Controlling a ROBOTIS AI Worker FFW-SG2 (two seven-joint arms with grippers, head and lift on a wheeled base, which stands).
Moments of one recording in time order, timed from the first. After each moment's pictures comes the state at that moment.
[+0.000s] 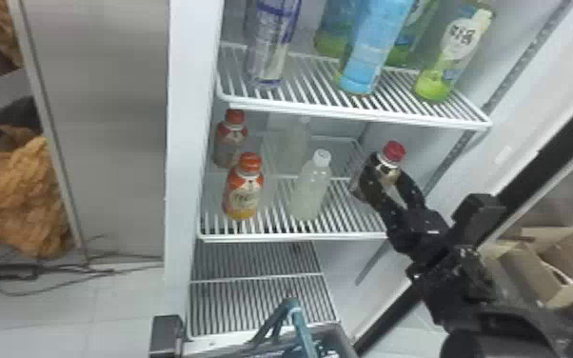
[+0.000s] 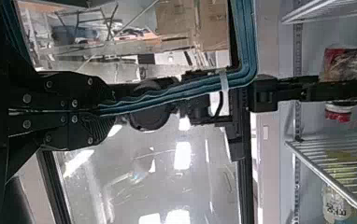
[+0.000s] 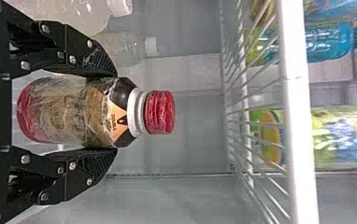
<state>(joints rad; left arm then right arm) 0.13 0.27 -0.55 -1.76 1.44 0.96 -0.49 0.29 -0.20 -0.33 -1.94 -0.32 0.14 0.25</state>
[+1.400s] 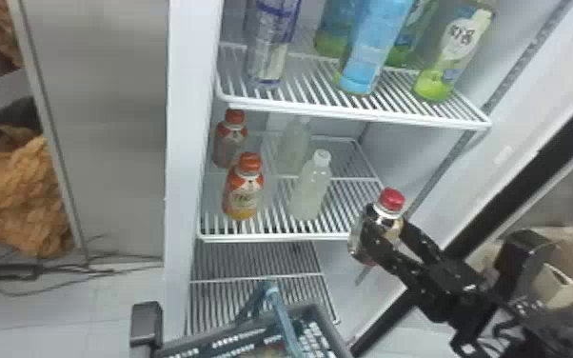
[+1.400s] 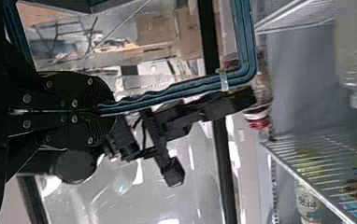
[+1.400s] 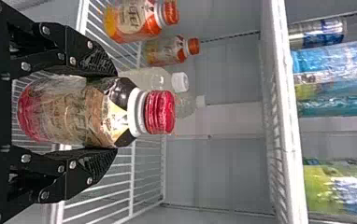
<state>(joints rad) 0.14 0.25 -0.48 -1.75 1.38 0.92 -0.50 0.63 -0.15 -0.46 -2.39 -0.35 0.51 0.41</state>
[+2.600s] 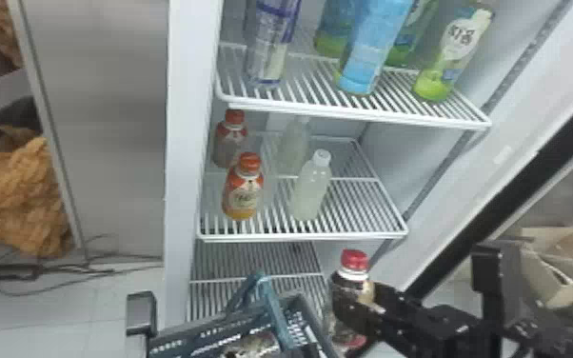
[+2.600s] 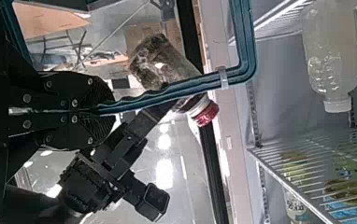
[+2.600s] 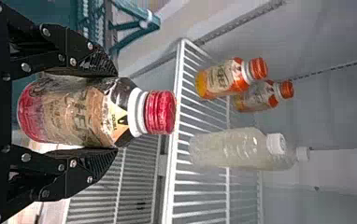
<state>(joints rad) 0.11 0.25 -0.49 -1.73 1.36 0.88 -0.50 0.68 -0.17 -0.47 -2.75 -0.40 1.22 0.40</state>
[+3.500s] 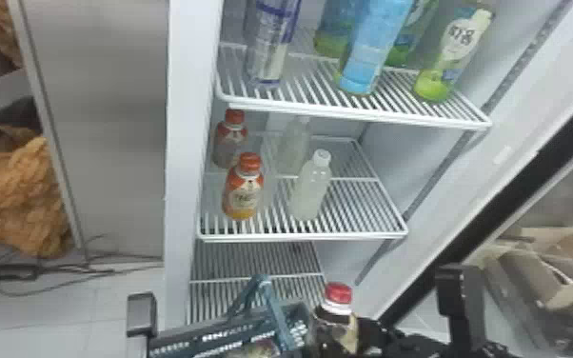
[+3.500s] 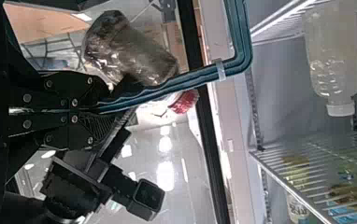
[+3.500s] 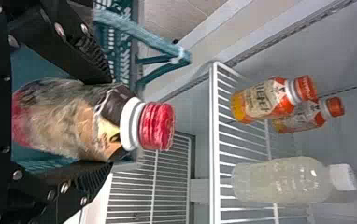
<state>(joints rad) 0.10 0.26 -0.50 -1.73 1.37 0.86 -0.50 0.71 -0.15 -0.37 -2.74 -0.43 1.29 0.36</state>
